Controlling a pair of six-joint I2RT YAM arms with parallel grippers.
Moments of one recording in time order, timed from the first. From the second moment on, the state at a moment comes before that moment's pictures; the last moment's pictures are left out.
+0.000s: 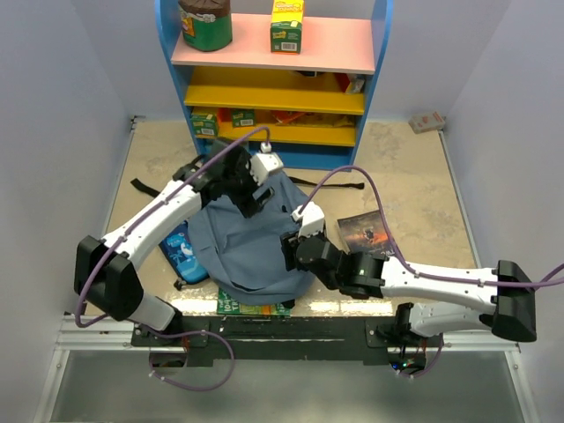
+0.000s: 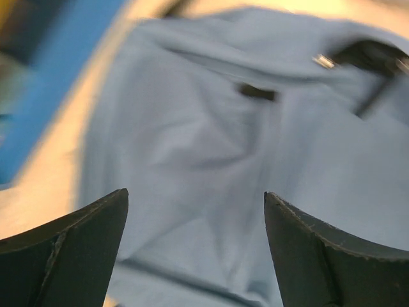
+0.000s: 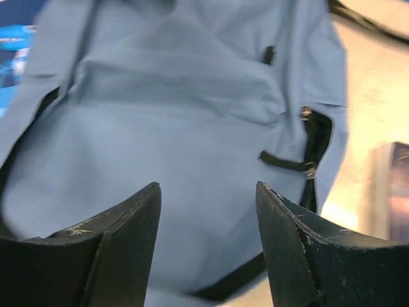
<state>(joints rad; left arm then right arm) -0.49 1.49 1.33 -0.64 0.20 0.43 1.29 1.15 0.81 -0.23 0.66 0.53</state>
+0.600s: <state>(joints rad) -0.59 1.58 1.09 -0.50 0.26 0.42 1.30 1.04 0.61 -0.12 0.53 0.57</state>
